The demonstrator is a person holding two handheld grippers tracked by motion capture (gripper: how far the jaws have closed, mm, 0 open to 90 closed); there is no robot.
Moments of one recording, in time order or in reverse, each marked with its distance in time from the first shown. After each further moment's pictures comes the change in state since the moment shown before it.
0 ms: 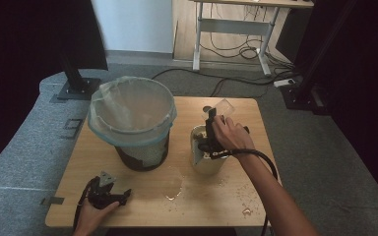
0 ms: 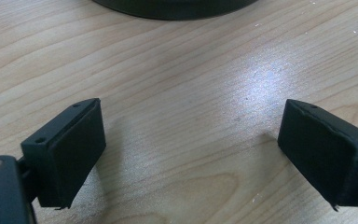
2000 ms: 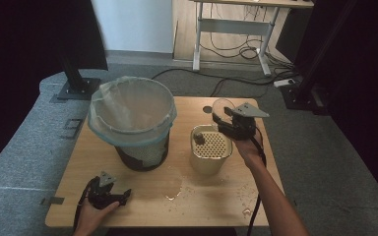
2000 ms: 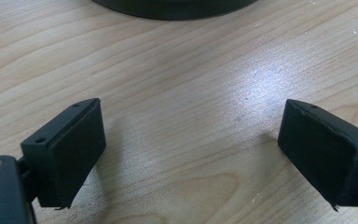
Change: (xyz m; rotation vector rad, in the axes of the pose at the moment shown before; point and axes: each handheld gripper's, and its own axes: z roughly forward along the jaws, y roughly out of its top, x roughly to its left) left arm 0.000 0.000 0.000 -0.001 0.000 0.000; right arm -0.004 -0.101 0.010 -0.484 0.633 2.038
